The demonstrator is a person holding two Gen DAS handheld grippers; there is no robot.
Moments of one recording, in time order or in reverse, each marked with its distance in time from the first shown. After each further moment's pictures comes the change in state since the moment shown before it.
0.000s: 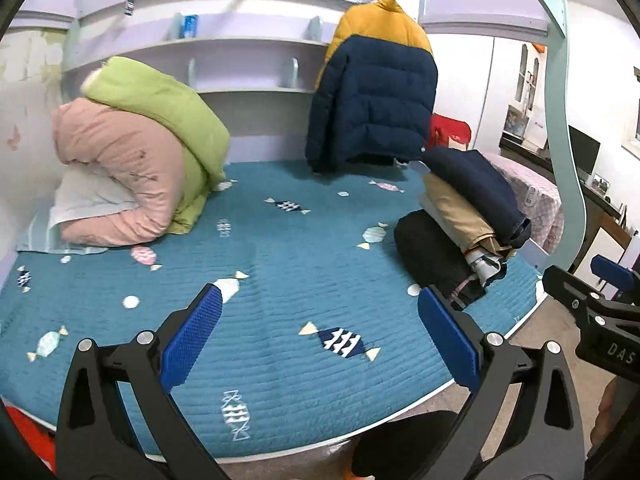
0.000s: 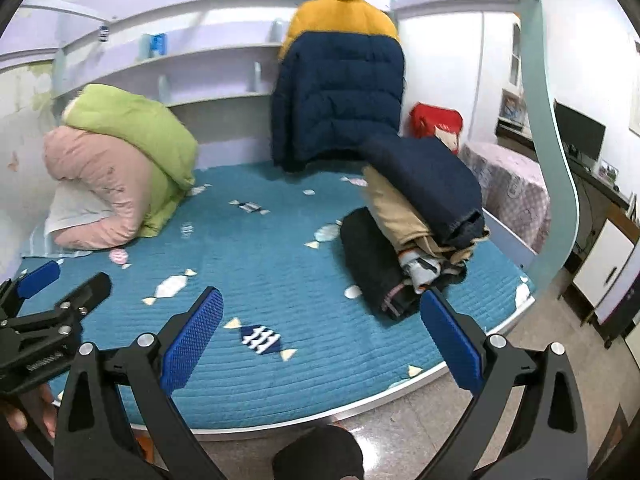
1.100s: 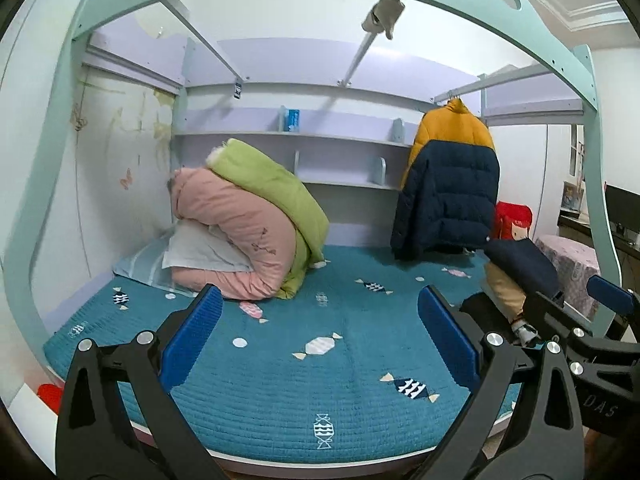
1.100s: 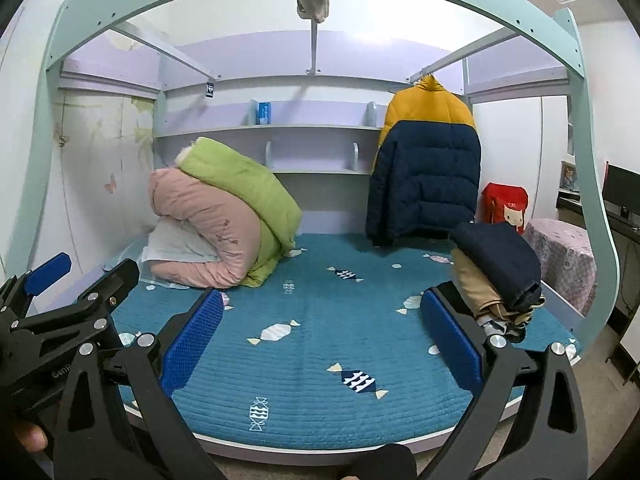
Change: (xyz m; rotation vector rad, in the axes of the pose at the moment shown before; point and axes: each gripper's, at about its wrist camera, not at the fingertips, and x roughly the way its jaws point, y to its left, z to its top) left arm -0.207 0.057 -0.017 -0.078 -0.323 0.277; right arm -0.137 0.093 -0.007 -0.085 -0.270 0.264
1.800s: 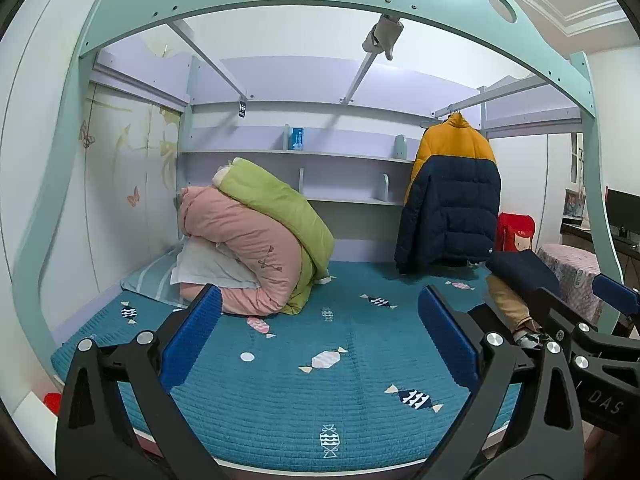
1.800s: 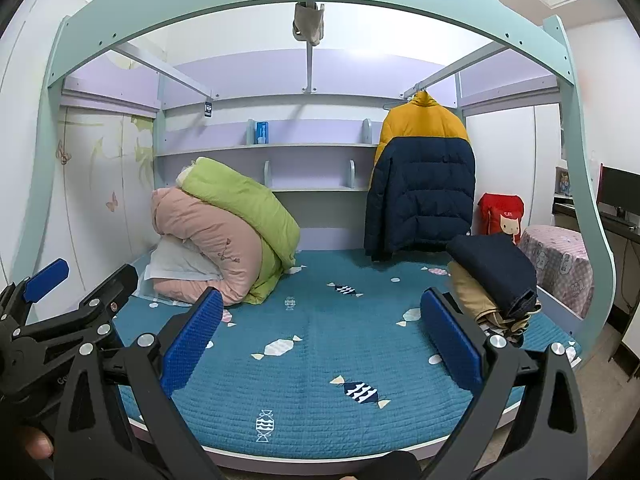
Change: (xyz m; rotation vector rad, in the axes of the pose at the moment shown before) left arm -0.021 0.001 0.010 0.018 -0.054 0.016; right arm -0.024 0.006 0.008 0.019 -0.061 -0.014
